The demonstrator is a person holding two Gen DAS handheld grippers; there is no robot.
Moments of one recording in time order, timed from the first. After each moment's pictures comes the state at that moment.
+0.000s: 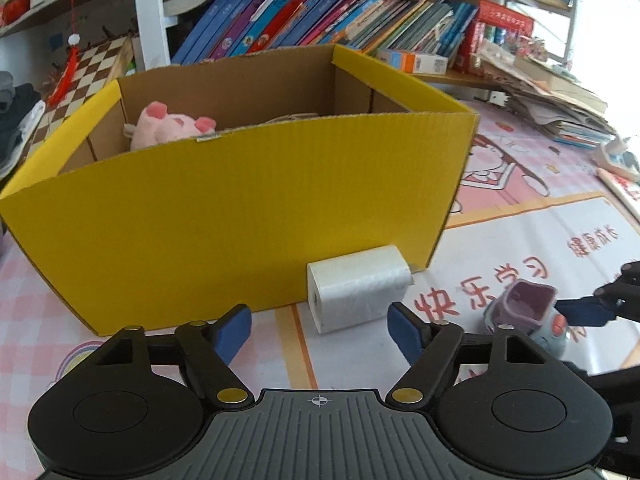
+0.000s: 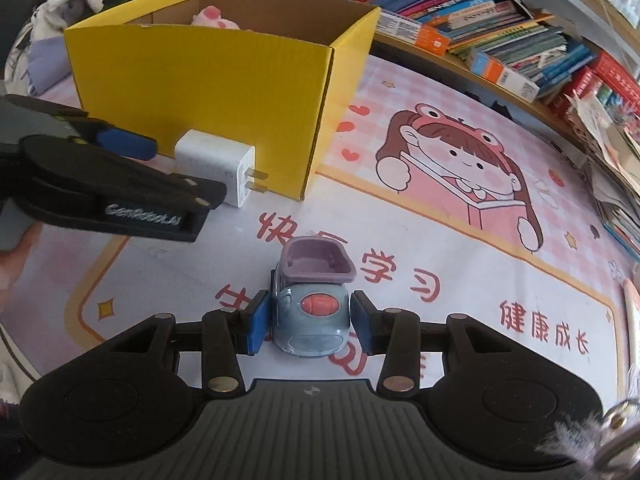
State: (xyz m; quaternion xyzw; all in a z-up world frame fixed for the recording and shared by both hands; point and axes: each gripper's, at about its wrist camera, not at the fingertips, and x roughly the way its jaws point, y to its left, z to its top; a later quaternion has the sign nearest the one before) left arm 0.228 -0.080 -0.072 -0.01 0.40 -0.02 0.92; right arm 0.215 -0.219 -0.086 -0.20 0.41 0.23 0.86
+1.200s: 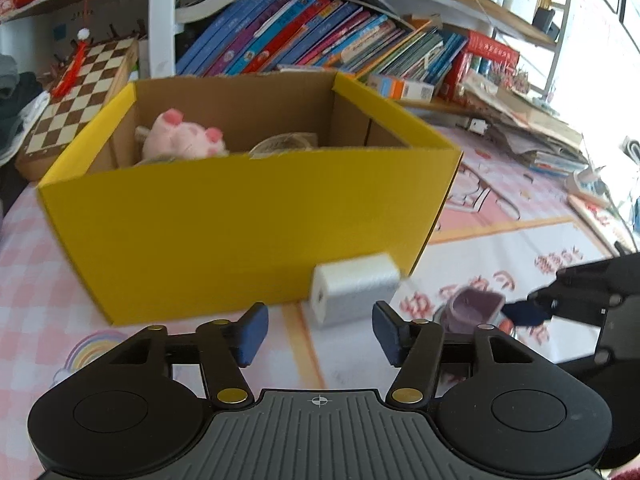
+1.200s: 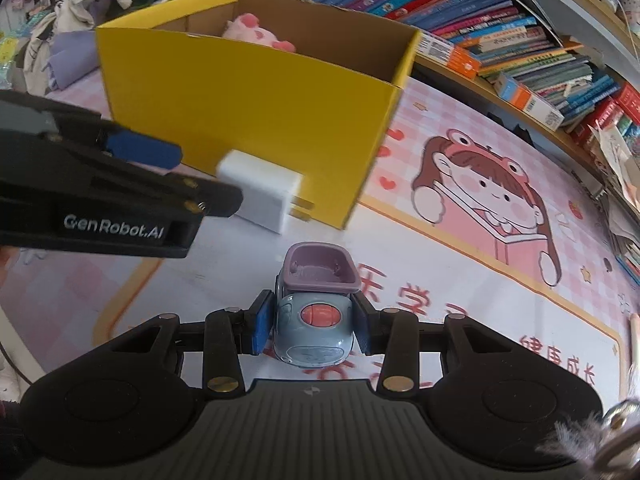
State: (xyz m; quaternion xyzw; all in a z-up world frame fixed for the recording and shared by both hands) left arm 0.209 -0.064 -0.052 -0.04 0.36 -0.06 0.93; right arm 0.214 -0.191 -0.079 -0.21 0.40 0.25 0.85
